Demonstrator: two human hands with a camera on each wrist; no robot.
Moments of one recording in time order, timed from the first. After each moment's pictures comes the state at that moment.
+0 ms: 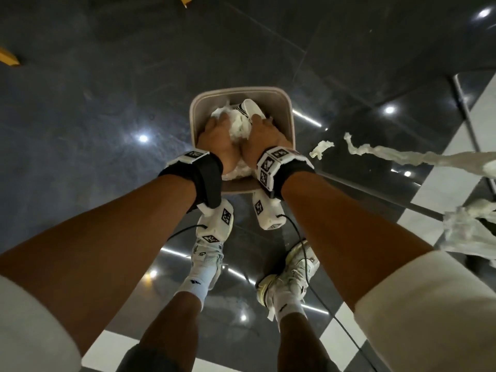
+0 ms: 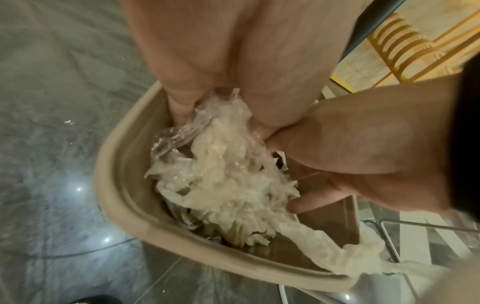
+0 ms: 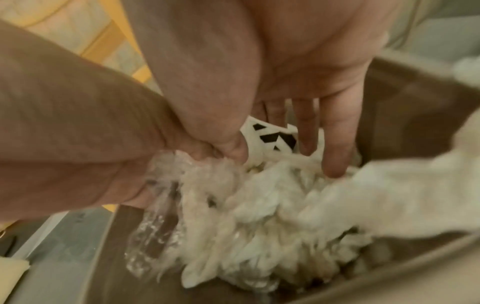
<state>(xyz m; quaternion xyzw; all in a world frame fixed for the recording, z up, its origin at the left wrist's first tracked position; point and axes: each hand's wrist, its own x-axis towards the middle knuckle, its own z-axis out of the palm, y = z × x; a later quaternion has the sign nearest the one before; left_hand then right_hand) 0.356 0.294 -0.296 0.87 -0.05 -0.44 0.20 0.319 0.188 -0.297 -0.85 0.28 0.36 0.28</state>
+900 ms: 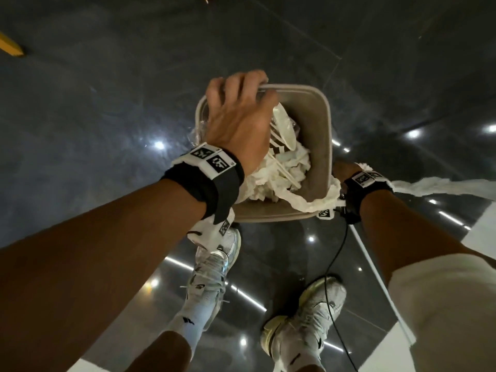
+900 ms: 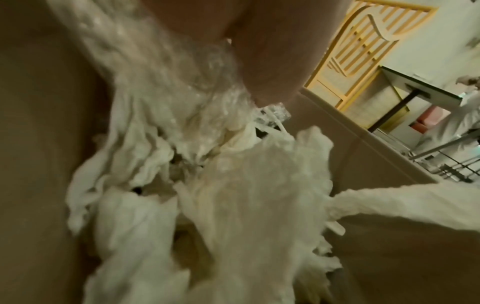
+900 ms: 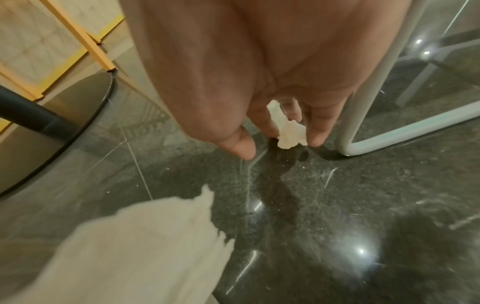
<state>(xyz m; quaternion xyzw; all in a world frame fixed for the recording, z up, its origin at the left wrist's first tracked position) 0.374 0.277 -0.336 0.95 -0.31 -0.07 0.07 0.234 0.044 -0.482 -0.84 0.17 0.50 0.07</state>
